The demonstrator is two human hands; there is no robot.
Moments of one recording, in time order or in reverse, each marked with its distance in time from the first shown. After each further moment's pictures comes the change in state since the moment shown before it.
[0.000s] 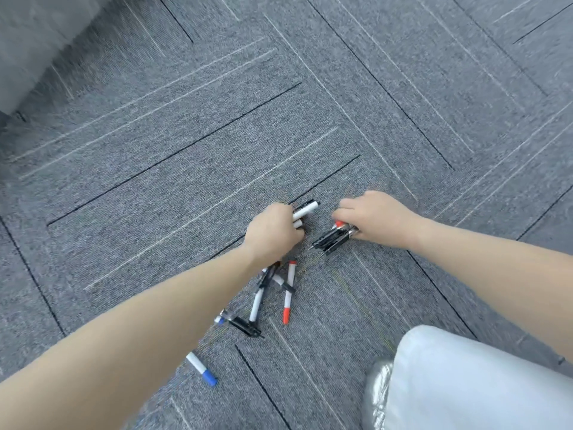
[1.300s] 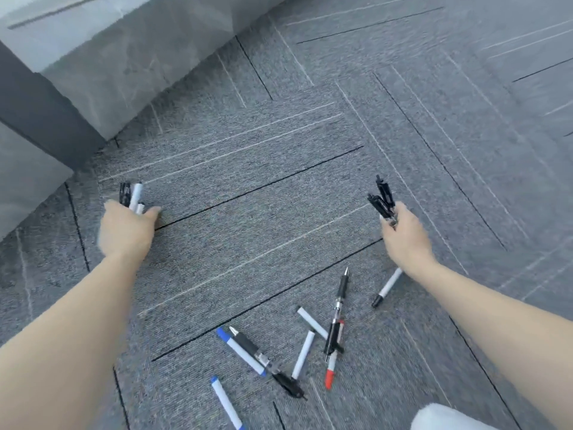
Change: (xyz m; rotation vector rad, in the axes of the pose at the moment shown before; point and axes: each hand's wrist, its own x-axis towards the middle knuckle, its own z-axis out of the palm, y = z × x) left_hand -0.016 -0.250 -0.124 -0.385 0.726 -0.795; right_hand 0.081 -0.009 -0.041 0.783 0.330 0.892
